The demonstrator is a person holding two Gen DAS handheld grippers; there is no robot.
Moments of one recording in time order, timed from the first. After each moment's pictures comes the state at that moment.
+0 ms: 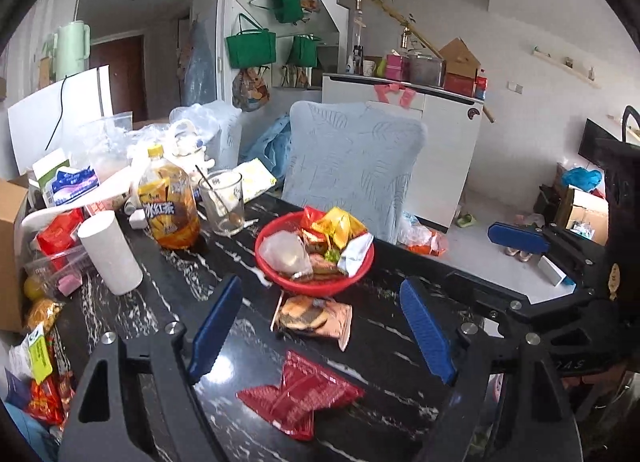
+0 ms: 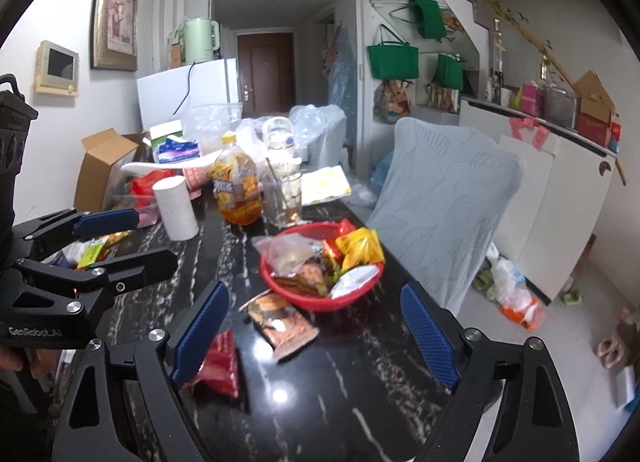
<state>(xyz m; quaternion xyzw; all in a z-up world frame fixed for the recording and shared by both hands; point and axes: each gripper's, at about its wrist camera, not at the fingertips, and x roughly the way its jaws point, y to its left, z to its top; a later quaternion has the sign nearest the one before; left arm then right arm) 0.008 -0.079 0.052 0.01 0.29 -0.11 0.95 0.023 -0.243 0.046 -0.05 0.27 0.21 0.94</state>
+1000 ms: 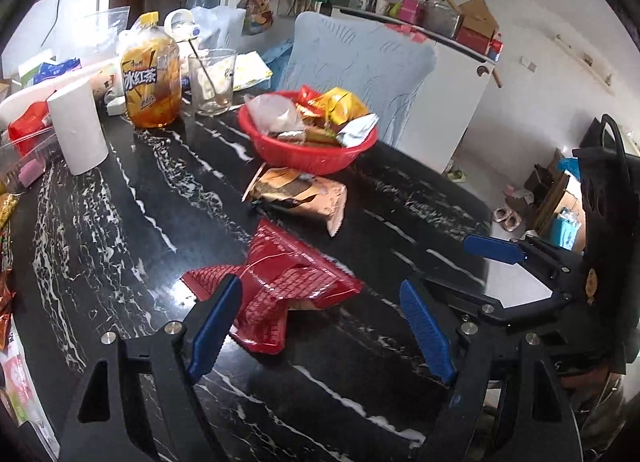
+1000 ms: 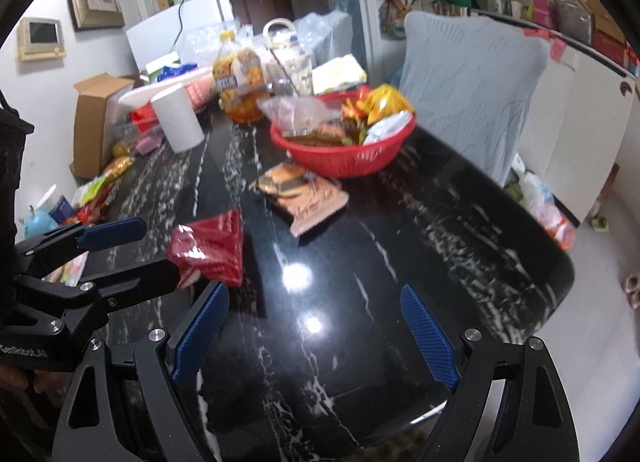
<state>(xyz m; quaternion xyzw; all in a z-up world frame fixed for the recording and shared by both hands) 0.000 -0.077 -0.056 -0.05 0.40 -0.12 0.91 0.012 -0.242 -0.062 -0.02 0.40 0.23 0.89</state>
